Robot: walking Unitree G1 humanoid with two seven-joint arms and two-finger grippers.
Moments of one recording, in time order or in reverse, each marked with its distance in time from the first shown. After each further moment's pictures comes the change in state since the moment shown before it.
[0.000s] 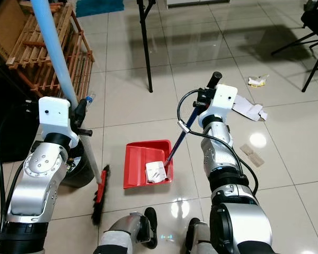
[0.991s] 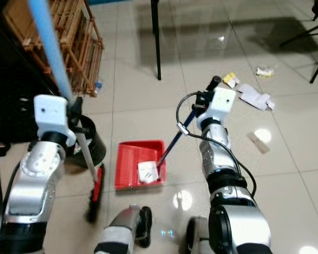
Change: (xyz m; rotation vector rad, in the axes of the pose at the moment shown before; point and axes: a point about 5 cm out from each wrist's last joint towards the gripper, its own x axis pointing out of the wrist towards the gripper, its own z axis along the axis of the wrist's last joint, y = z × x) left arm 0.000 0.005 0.004 -0.006 -0.007 0.039; right arm -0.001 0.004 -0.004 0.009 0.013 0.012
